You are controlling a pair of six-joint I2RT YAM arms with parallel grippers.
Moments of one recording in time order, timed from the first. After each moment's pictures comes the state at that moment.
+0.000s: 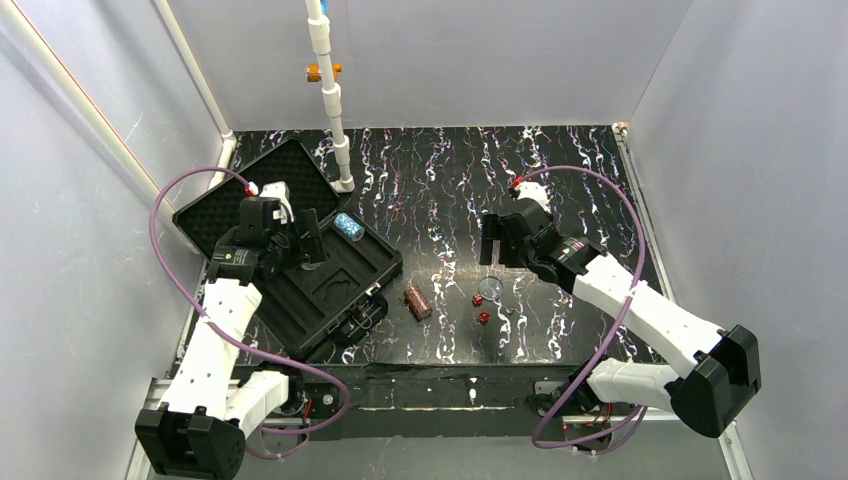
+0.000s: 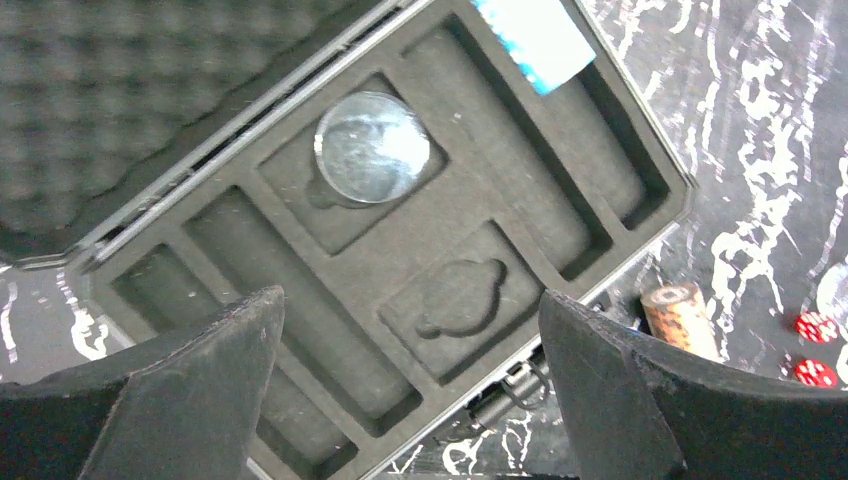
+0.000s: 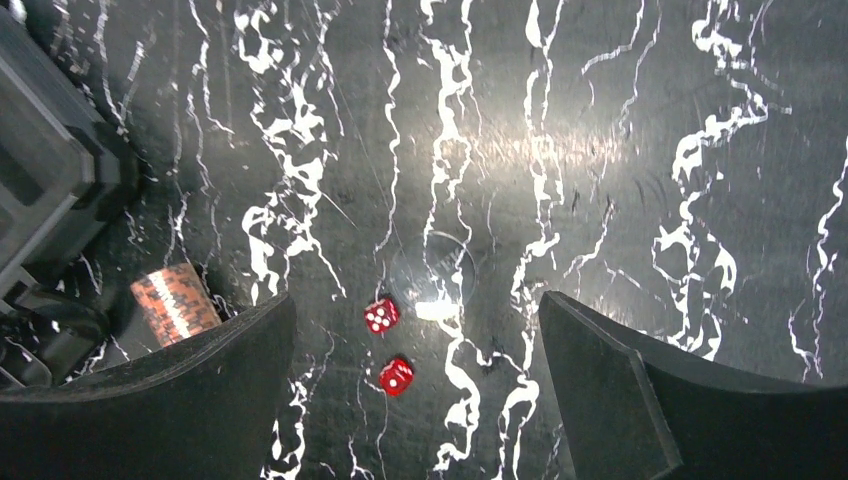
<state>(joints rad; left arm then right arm) -0.10 0.97 0.97 -0.82 -0.08 -0.26 0.72 1.16 0.98 -0.62 0.35 0.53</state>
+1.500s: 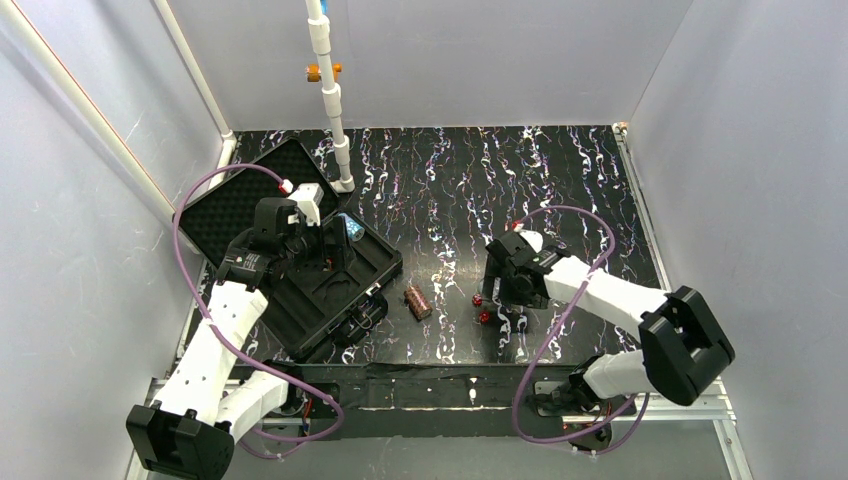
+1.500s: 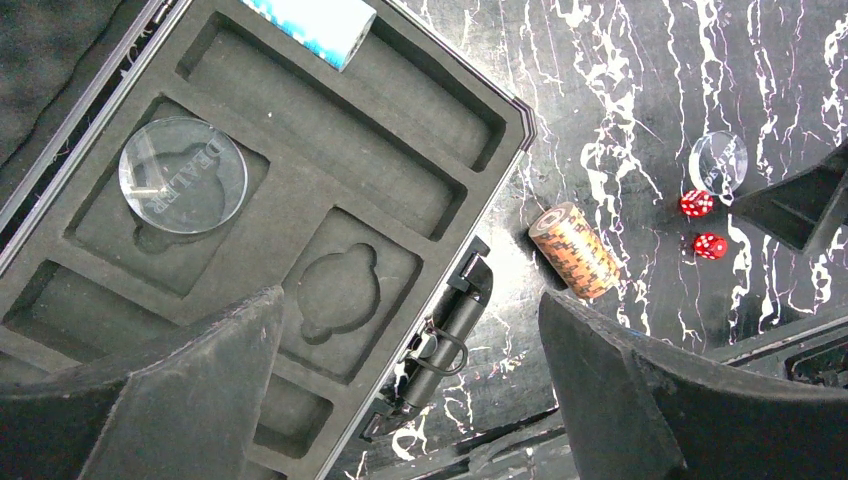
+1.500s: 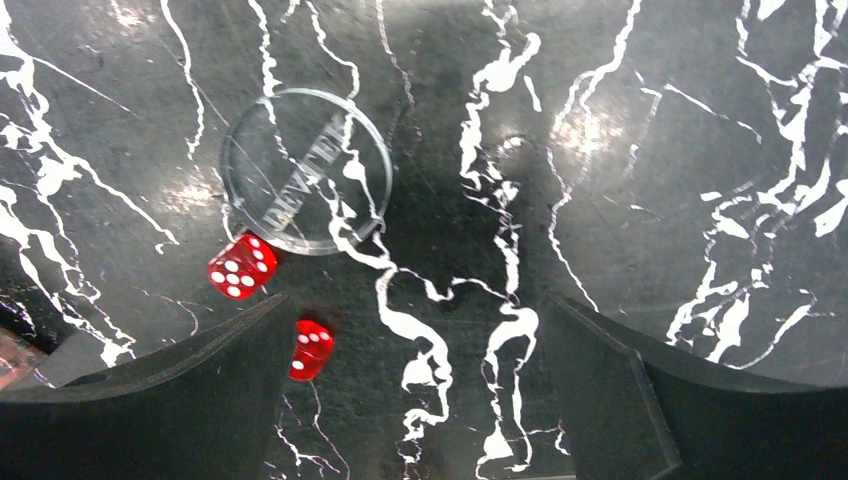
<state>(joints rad) -0.23 0.96 0.94 -0.75 0.17 -0.20 0.71 1.33 0.76 -0.67 0.26 0.79</state>
